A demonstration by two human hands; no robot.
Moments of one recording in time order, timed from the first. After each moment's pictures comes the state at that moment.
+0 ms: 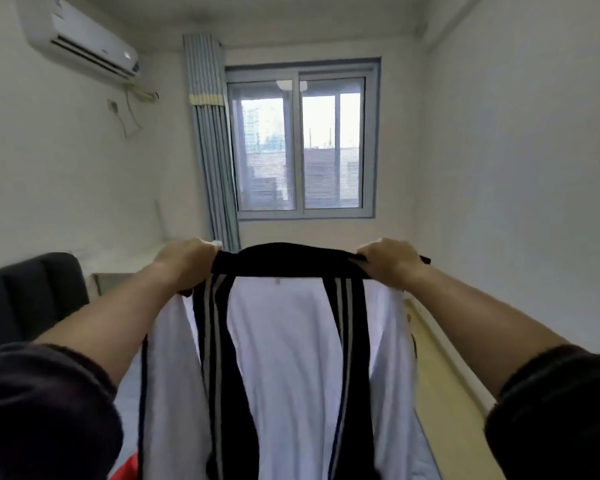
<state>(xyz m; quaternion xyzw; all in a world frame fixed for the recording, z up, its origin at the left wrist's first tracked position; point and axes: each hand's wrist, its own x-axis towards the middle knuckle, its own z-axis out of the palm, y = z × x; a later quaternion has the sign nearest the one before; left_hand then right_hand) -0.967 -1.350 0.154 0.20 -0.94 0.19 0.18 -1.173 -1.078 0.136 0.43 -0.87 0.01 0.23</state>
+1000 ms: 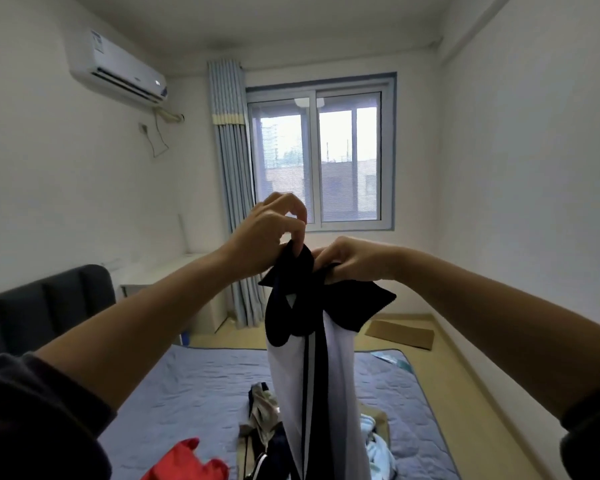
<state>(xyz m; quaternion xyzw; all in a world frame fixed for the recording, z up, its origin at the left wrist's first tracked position) -0.959 -1.259 0.205 -0.17 -0.89 0.02 0.42 -1.088 -1.102 0.191 0.69 -0.66 0.27 -0.12</state>
